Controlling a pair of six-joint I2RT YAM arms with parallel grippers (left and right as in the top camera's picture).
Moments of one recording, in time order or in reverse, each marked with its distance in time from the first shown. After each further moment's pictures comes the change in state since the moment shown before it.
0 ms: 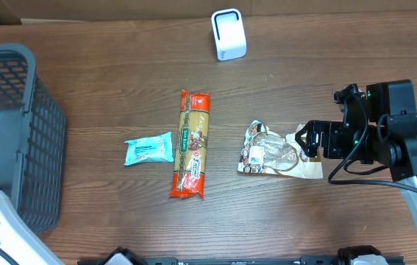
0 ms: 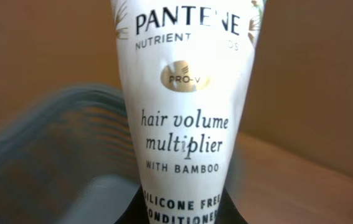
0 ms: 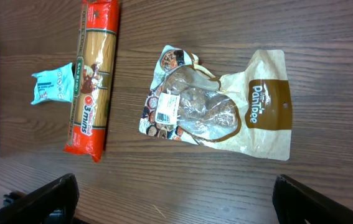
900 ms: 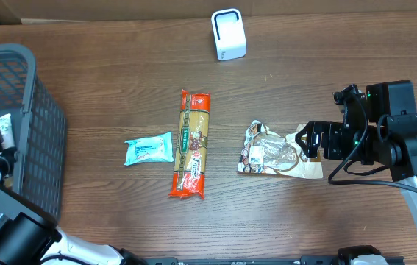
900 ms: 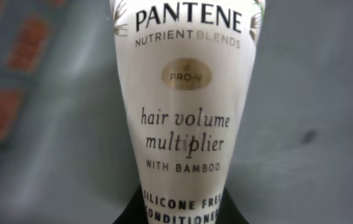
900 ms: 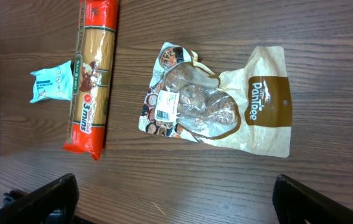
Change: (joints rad) left arm 0.156 0.658 -0.305 0.273 -0.240 0.478; right arm 0.000 0.000 0.000 -0.009 0.000 0.000
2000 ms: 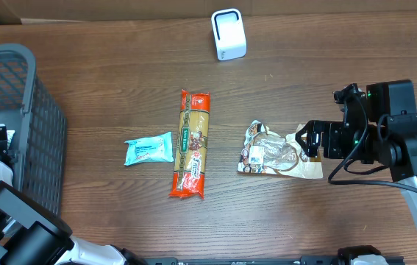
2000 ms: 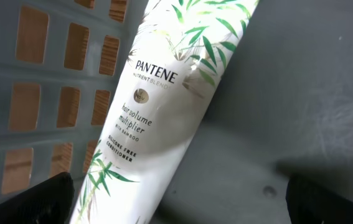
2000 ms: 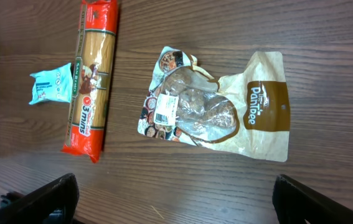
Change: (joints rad) left arm -0.066 -0.114 -0.074 0.068 -0.304 0.229; right arm 0.000 0.000 0.000 0.013 0.005 -0.006
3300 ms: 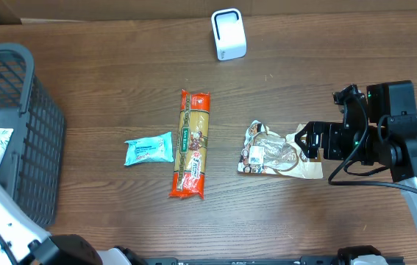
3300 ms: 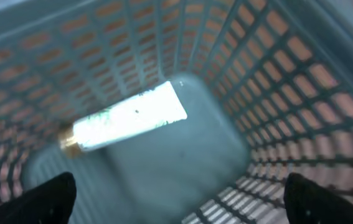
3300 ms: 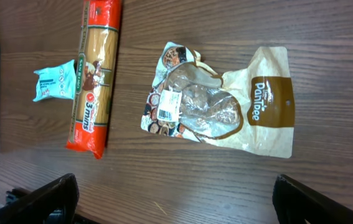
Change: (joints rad) left arm -0.122 -0.244 0.560 -0.683 0.050 -0.974; right arm 0.000 -0.003 0.000 -0.013 -0.012 0.001
